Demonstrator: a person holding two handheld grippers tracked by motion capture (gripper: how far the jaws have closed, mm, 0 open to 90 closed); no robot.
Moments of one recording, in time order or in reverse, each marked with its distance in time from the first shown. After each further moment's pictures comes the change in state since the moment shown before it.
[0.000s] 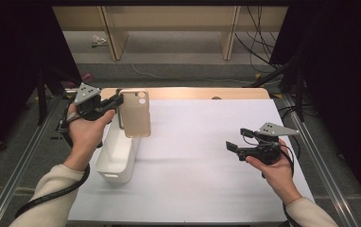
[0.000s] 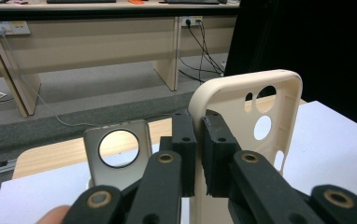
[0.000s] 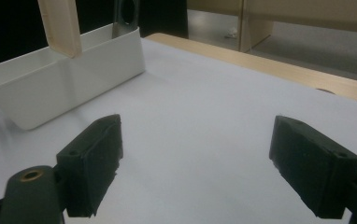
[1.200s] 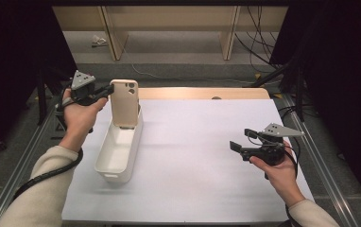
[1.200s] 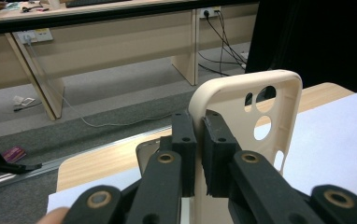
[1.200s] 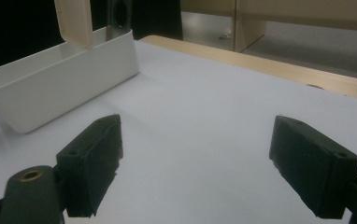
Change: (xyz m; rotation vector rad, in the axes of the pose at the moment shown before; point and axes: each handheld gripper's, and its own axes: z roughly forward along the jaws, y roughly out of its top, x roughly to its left) left arm 0.044 0.012 0.032 0.031 0.060 0.084; right arm -0.005 -0.003 -0.008 -0.009 -0.018 0.025
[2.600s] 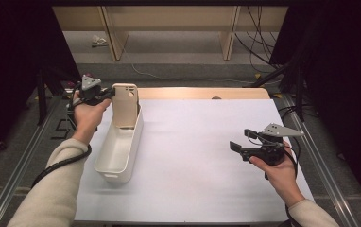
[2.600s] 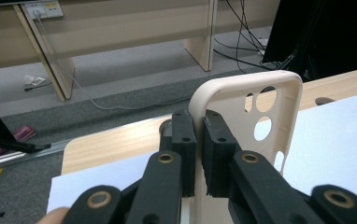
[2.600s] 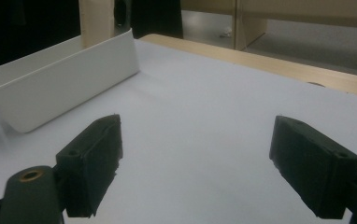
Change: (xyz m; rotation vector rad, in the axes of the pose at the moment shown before) left arm 0.022 -0.032 0.045 0.067 0.051 -0.035; right arm -0.001 -0.001 0.001 0.003 0.003 0.004
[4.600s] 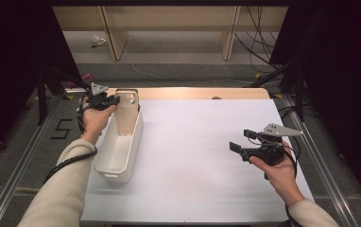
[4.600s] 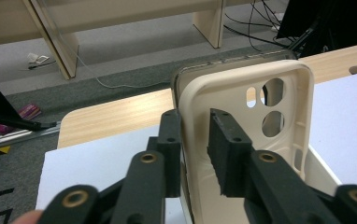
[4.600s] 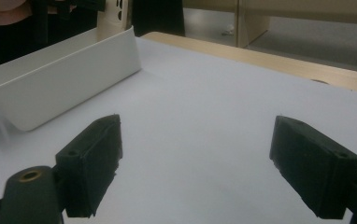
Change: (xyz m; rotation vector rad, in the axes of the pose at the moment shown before) left arm 0.006 -0.030 0.036 0.083 0.040 0.006; right arm -0.001 -0.001 0.002 0.009 0.009 0.003
